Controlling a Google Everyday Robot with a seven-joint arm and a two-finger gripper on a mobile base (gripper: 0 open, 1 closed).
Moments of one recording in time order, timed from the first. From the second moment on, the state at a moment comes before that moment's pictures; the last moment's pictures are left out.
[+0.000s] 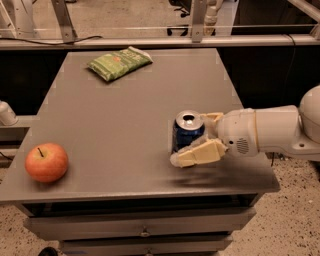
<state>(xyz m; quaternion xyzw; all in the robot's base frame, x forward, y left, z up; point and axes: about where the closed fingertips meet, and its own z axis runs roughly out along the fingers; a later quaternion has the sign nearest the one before) 0.457 -0.062 0.860 -0.45 0.72 0.34 0.41</state>
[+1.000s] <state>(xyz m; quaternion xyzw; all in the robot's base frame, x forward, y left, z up) 0.489 -0.085 0.882 -0.43 0.72 0.32 0.45</state>
